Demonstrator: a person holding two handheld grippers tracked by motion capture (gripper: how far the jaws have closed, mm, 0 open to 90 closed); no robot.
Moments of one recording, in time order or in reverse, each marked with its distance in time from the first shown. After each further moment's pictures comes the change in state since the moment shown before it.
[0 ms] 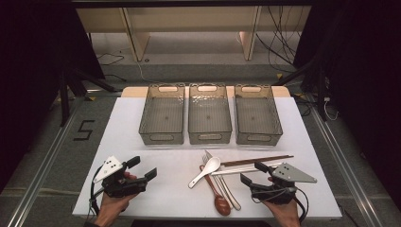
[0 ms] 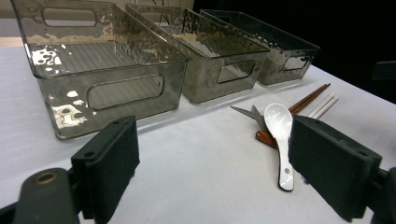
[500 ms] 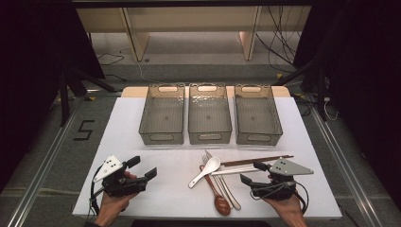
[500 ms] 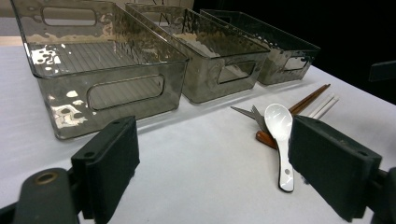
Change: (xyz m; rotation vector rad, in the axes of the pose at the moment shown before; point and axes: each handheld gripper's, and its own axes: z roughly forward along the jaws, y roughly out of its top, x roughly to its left) left arm 0.000 0.001 0.001 0.002 -0.001 0.000; right arm -0.006 0.012 0.003 0.108 0.033 -0.065
